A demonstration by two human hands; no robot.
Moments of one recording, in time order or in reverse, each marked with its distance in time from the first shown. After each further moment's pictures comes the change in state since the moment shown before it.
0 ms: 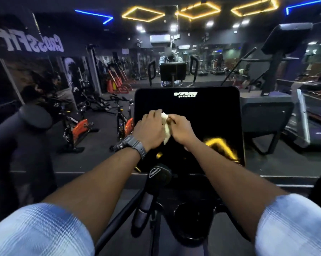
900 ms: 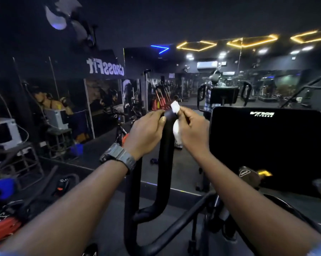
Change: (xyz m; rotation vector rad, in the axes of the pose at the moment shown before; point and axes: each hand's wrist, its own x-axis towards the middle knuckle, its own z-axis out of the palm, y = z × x) left_hand -0.186 -0.164 -0.176 -0.027 0.384 -0.048; right_hand -0.111 -0.238 0.142 0.176 0.308 -0.433
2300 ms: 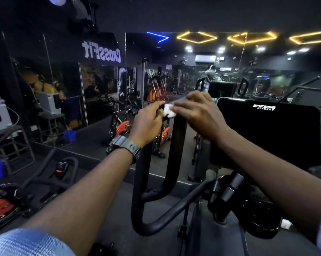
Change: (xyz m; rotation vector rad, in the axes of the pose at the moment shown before) left_hand -0.028 -0.024 -0.005 -0.331 0.080 -0.182; right_hand 0.008 -0.013 -0.018 -0.733 -0.319 -1.048
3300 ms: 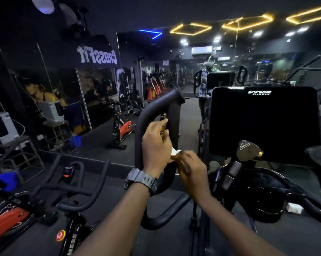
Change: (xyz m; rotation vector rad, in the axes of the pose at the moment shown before) left_hand -0.071 0.018 0.054 -0.149 0.220 -0.082; right_hand -0.110 -0.143 0.023 0.585 0.160 0.802
